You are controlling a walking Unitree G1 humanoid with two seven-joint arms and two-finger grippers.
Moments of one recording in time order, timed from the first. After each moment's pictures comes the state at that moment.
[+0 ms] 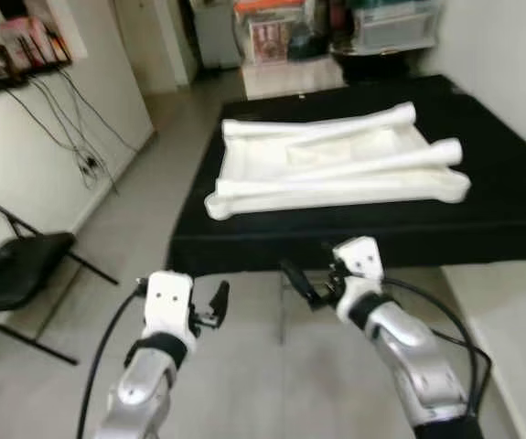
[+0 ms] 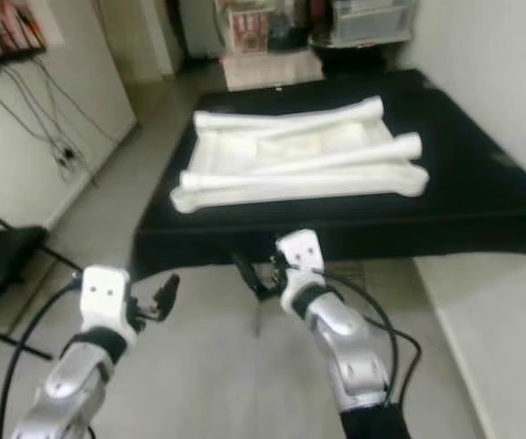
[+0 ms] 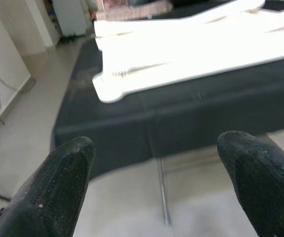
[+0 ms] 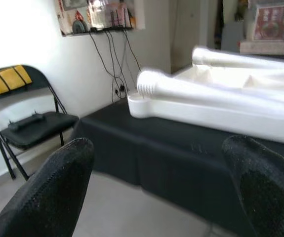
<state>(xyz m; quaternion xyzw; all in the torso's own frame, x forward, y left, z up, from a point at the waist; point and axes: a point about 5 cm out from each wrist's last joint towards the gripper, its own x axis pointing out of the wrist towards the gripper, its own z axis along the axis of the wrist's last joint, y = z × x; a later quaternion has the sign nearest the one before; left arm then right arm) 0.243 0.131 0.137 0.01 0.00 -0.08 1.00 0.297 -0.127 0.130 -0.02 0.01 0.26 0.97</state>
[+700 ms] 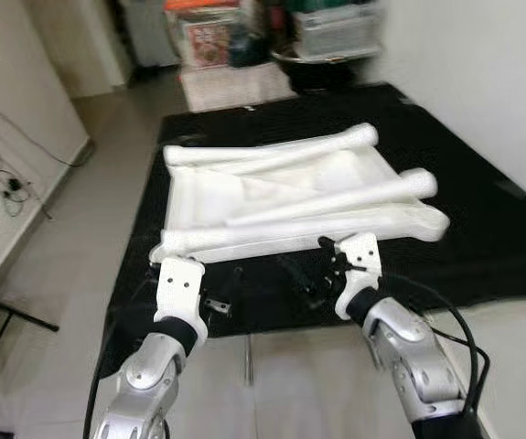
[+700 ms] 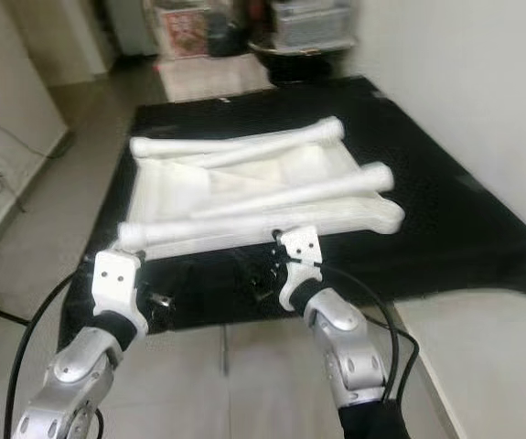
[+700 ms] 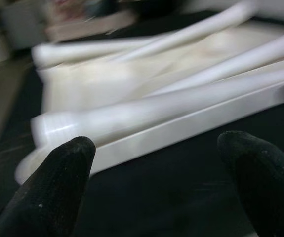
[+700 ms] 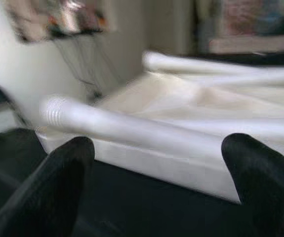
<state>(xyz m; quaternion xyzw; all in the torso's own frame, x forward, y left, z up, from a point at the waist) 0.246 0.136 0.137 0.02 0.00 -0.08 1.00 0.297 -0.110 0.133 0.02 0.00 0.30 0.95</state>
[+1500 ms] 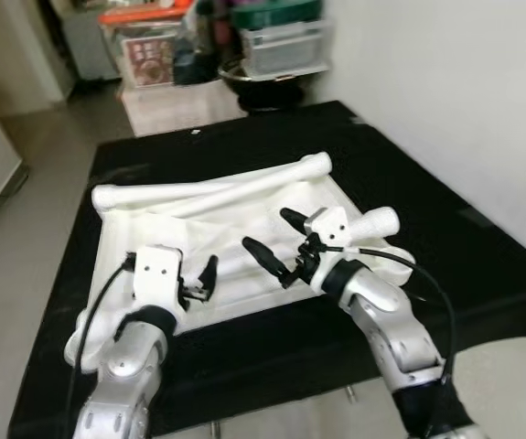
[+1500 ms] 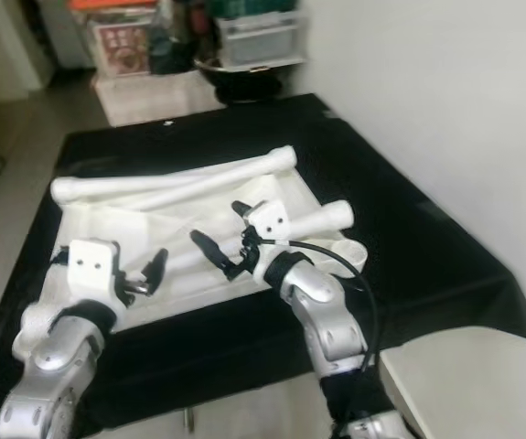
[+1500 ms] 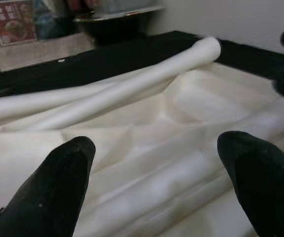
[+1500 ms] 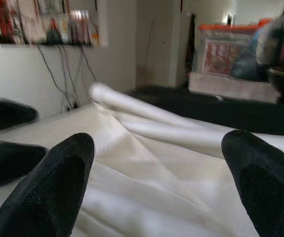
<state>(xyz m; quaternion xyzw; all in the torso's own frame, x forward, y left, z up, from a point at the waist) 0.257 0.119 0.147 -0.01 -0.02 -0.09 1.00 0.312 -0.119 0.165 -0.06 -0.05 0.35 0.93</state>
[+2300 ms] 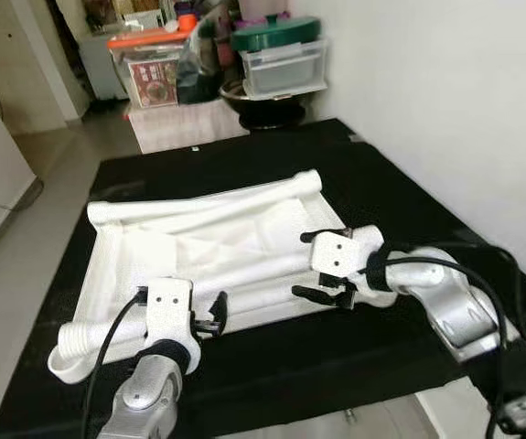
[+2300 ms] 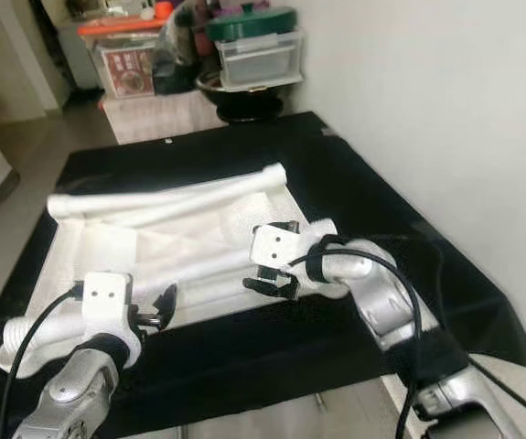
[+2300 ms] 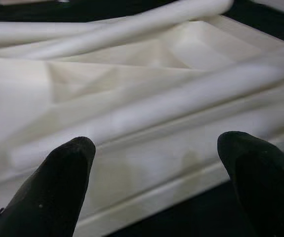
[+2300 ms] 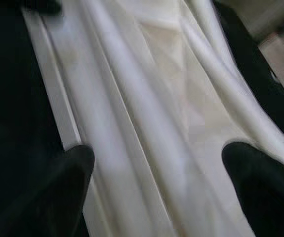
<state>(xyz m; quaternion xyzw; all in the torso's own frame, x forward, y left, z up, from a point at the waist) 0.230 0.117 0.131 -0.05 0.08 -0.07 0.99 0.329 -0.125 0.197 -0.43 0.07 0.49 0.76</state>
